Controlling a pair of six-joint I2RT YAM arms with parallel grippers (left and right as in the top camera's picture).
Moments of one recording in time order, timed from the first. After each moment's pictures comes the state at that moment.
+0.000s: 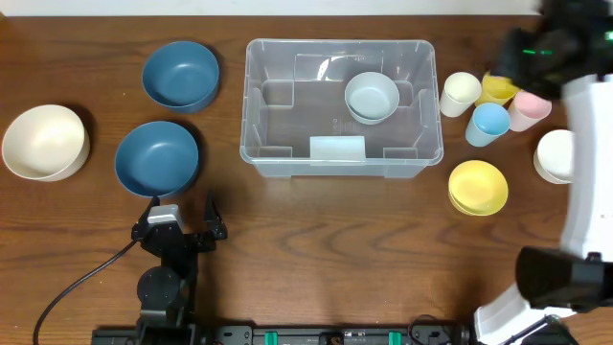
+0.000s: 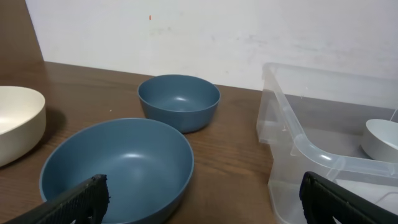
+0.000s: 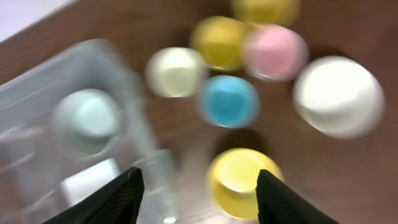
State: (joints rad) left arm -0.08 0.01 0.03 -0.12 -0.14 -0.15; right arm -0.10 1.81 2.14 -1.44 0.07 0.43
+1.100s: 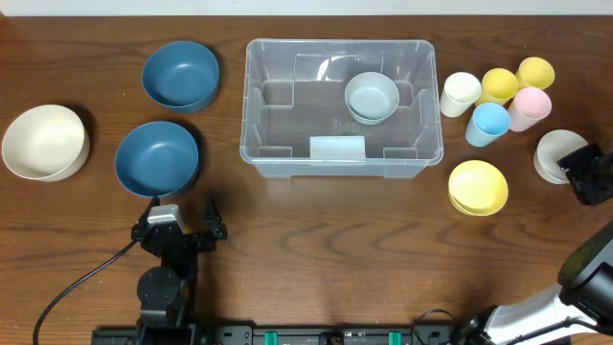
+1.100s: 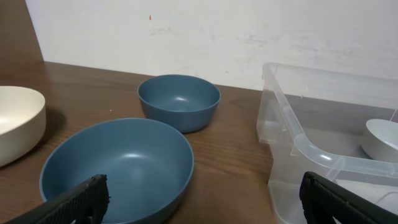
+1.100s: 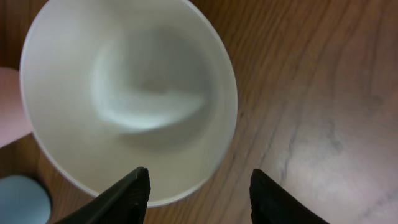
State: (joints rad) left arm -0.08 0.01 0.03 -0.12 -0.14 -0.15; right arm -0.66 1.83 1.25 -0.68 -0.06 0.49
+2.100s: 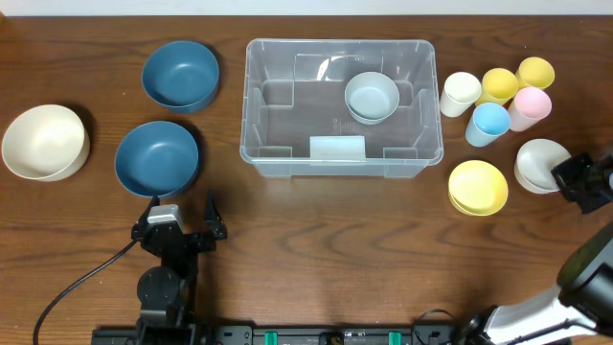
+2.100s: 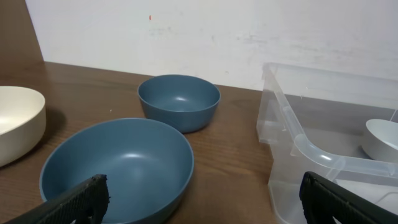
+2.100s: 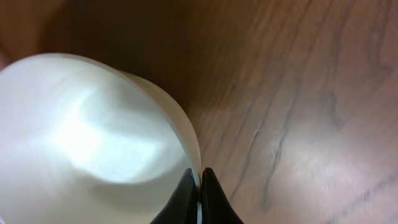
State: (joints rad) left arm -0.08 0.01 0.03 -0.12 -0.14 -0.15; right arm -0.66 1.79 1.20 -0.72 -0.08 0.46
